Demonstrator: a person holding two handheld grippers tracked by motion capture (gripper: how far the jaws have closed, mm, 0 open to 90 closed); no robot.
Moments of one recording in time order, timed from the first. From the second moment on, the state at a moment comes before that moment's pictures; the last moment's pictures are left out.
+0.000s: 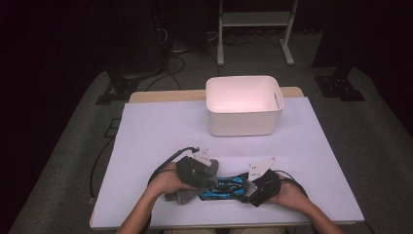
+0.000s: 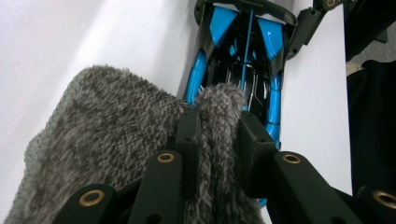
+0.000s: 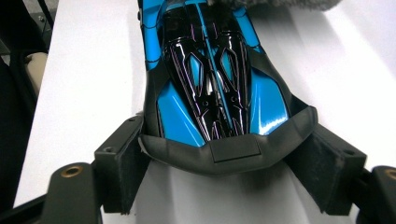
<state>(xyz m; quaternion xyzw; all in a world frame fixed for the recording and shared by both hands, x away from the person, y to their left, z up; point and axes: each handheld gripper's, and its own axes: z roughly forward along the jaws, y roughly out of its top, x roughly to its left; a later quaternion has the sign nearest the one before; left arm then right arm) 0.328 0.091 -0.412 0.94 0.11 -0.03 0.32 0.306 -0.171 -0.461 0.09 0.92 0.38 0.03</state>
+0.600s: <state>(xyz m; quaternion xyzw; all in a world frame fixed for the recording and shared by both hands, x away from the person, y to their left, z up) 0.326 0.086 -0.414 0.94 0.11 -0.02 0.31 0.321 -0.168 -0.431 0.13 0.92 0.37 -0.03</state>
